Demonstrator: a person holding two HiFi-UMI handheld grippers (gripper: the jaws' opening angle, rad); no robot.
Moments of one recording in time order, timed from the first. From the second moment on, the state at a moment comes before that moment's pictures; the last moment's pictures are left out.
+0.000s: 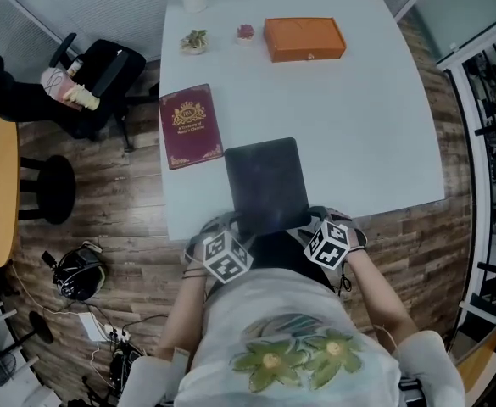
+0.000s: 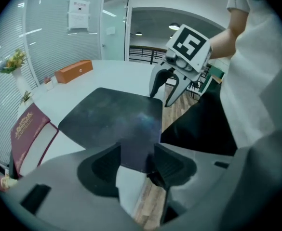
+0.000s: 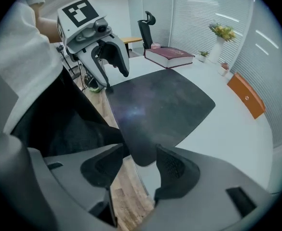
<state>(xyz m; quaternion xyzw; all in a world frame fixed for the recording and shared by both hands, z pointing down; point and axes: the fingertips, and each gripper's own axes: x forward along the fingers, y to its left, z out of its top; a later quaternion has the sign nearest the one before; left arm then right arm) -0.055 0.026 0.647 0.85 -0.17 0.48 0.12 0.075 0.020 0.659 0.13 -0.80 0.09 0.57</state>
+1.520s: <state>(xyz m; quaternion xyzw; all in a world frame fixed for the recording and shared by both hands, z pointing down) -0.066 -0.032 0.565 0.87 -0.27 0.37 0.18 0.066 -0.055 0.566 0.25 -0.84 0.09 0.46</state>
